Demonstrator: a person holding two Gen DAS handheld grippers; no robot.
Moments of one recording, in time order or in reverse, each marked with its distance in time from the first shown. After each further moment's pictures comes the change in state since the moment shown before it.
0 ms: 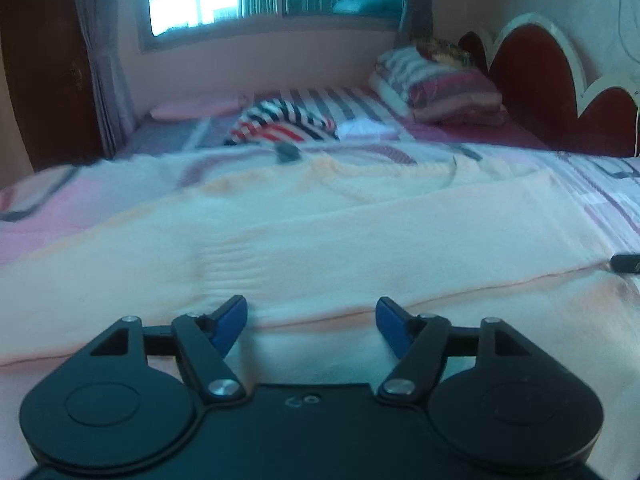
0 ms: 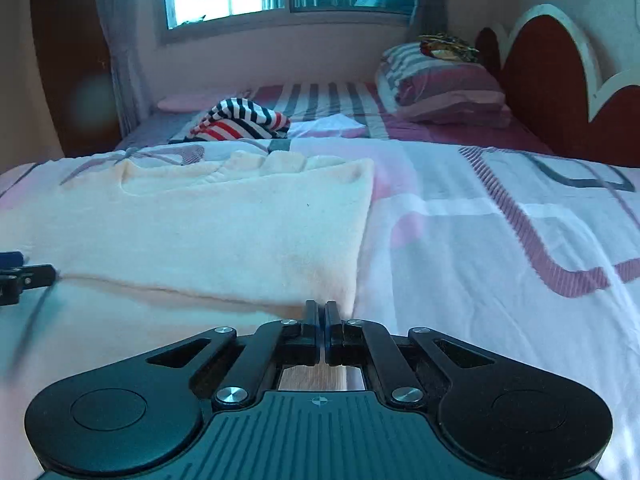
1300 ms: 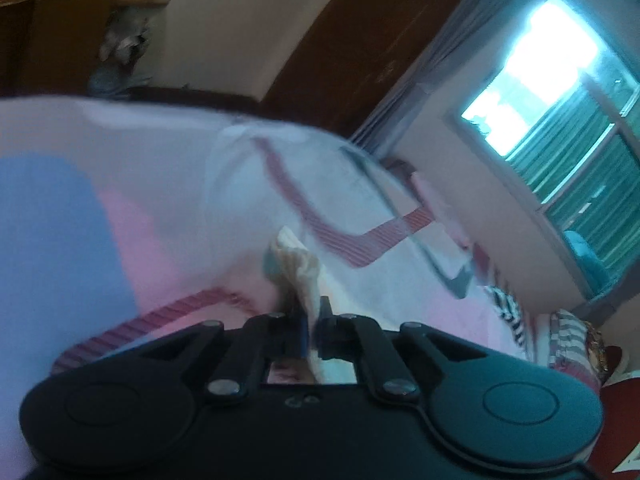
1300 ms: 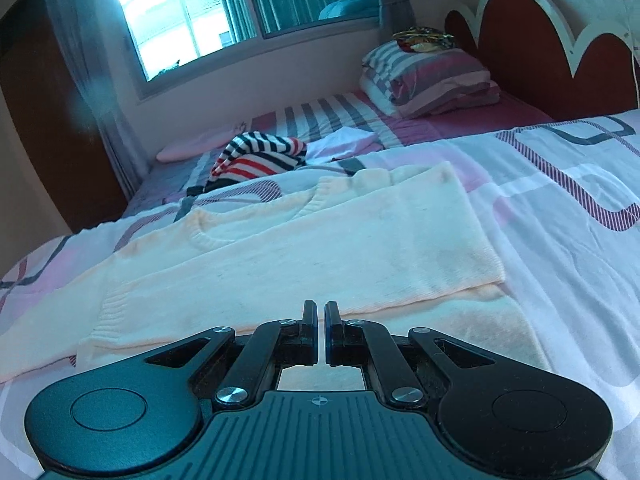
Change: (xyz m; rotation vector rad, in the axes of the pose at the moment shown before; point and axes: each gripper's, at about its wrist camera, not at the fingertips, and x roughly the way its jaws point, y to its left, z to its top) left arm -0.094 0.381 -0.094 -0.961 -0.192 0.249; right arm -0.003 0.093 0.012 0.232 -0.037 0.026
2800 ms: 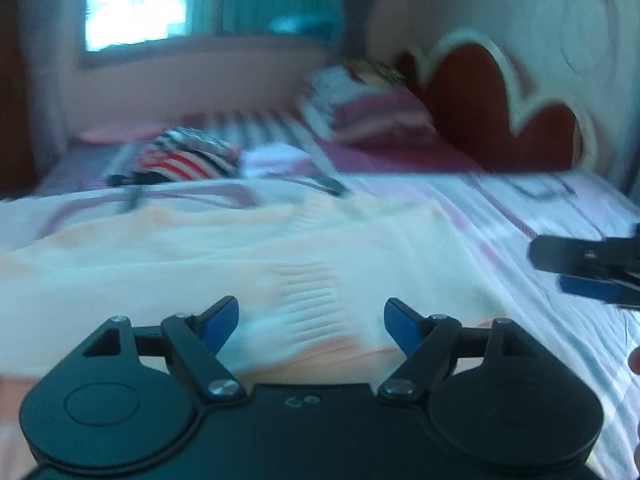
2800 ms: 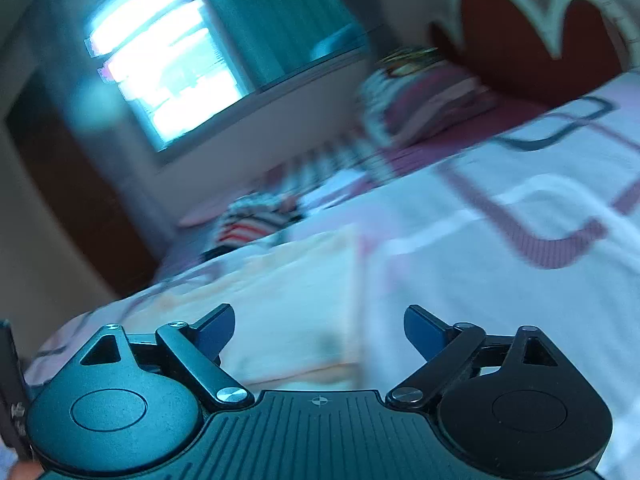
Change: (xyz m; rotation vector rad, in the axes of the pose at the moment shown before) left arm -0.038 -0.373 -0.341 0.925 0.210 -0.426; right arm -0.037 -0.138 0.036 0.148 -0.101 0.199
